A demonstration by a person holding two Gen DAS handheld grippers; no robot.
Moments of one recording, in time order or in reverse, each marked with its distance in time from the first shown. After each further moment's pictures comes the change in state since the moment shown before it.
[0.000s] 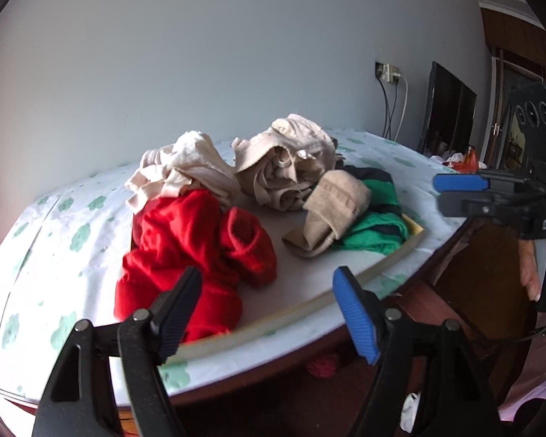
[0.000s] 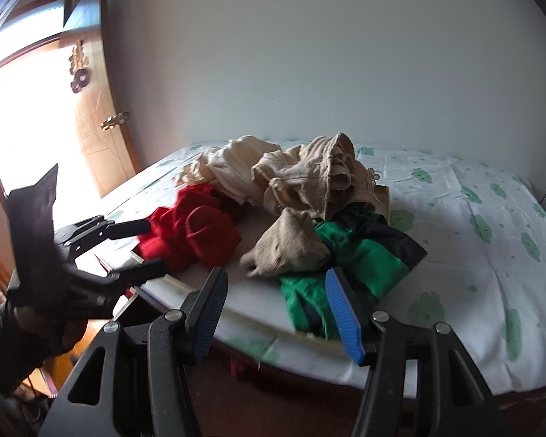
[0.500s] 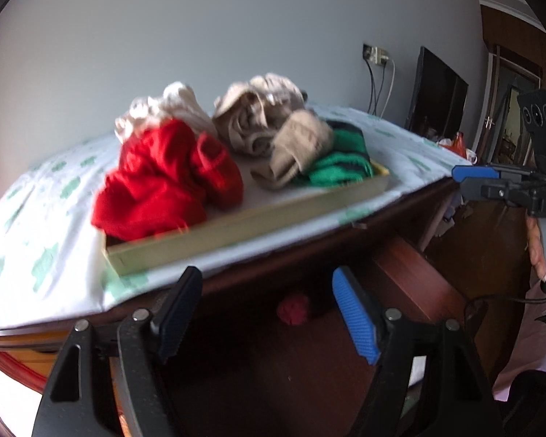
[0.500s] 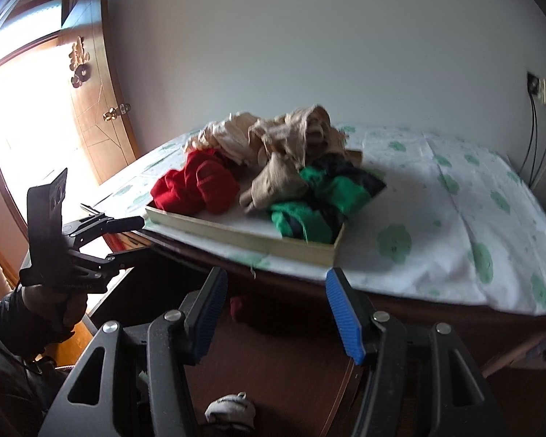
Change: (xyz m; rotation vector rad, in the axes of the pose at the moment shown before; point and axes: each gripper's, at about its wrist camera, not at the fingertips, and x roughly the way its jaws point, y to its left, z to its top) left arm -0.014 -0.025 -0.057 -0.021 0.082 -0.042; right arm -0.052 -0.003 -0.062 0.050 0.014 -0.021
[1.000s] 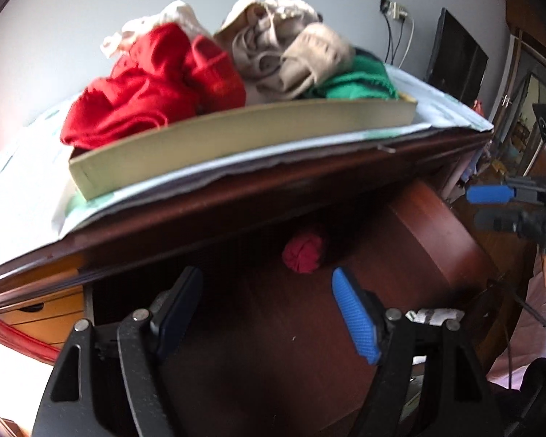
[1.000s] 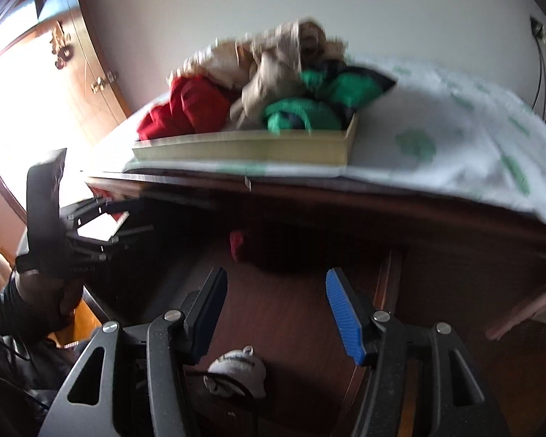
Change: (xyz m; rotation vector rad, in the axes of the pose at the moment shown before) left arm 0.044 0.000 -0.032 -0.028 0.197 0.044; right arm 0.047 -0.003 -0.054 0.071 0.203 0.034
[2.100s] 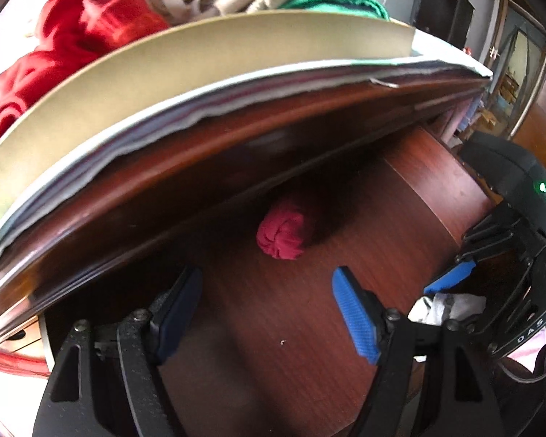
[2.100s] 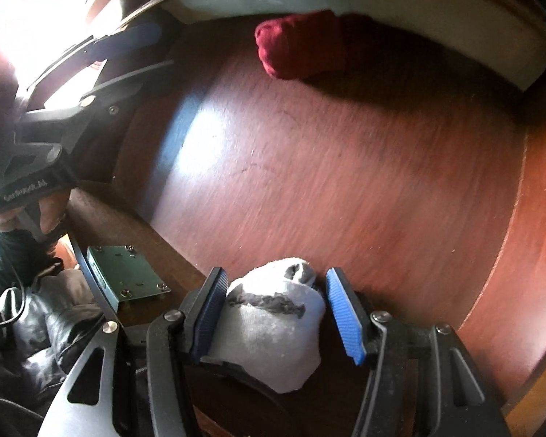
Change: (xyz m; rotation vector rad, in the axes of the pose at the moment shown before) left arm 0.072 -0.028 0.011 0.130 0.171 -0.038; right arm 0.153 0.022 -0.047 0.028 0.695 0.239
